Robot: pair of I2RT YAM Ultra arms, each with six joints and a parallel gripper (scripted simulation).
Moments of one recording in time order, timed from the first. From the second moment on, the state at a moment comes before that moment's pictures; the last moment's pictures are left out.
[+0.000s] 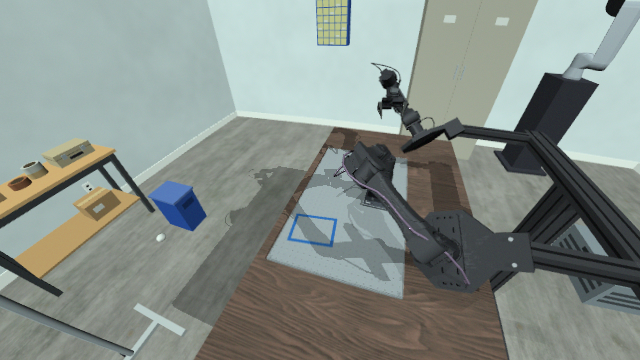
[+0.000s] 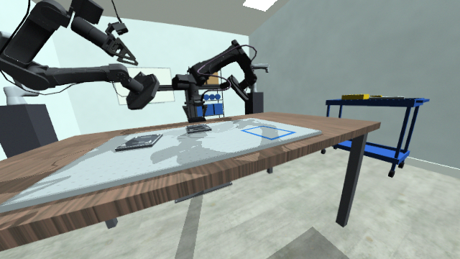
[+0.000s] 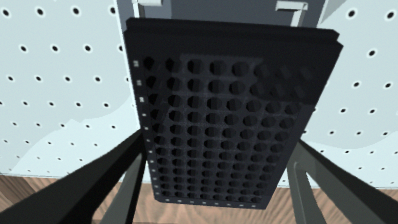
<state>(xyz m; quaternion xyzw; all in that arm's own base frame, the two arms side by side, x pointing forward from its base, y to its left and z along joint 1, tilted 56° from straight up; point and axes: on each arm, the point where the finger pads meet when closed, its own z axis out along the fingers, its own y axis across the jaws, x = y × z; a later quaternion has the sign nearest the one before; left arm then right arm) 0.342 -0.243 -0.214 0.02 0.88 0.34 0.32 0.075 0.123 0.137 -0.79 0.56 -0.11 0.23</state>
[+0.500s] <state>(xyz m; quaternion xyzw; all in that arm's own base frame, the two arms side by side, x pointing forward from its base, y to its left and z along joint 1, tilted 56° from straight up) 0.402 -0.185 -0.097 0.02 0.88 0.36 0.30 0.105 0.230 0.155 -0.71 0.59 -0.11 0.36</state>
